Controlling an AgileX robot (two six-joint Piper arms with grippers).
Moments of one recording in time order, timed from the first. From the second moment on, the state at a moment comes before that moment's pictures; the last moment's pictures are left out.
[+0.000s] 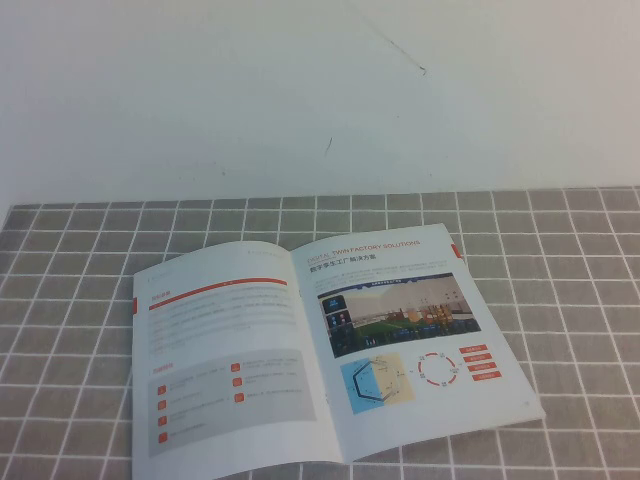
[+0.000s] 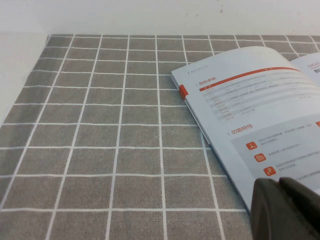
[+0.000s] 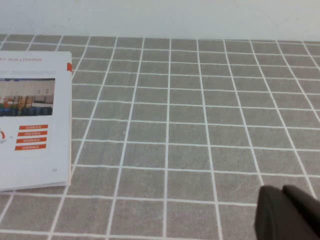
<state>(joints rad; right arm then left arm) 0.01 -0.01 0.02 -0.03 0.42 -0.01 -0.06 -0.01 0.02 -0.10 0.37 -0.04</state>
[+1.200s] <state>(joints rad) 0.01 -0.01 0.02 -0.03 0.42 -0.01 -0.06 -0.01 0.02 -0.09 0.37 0.01</state>
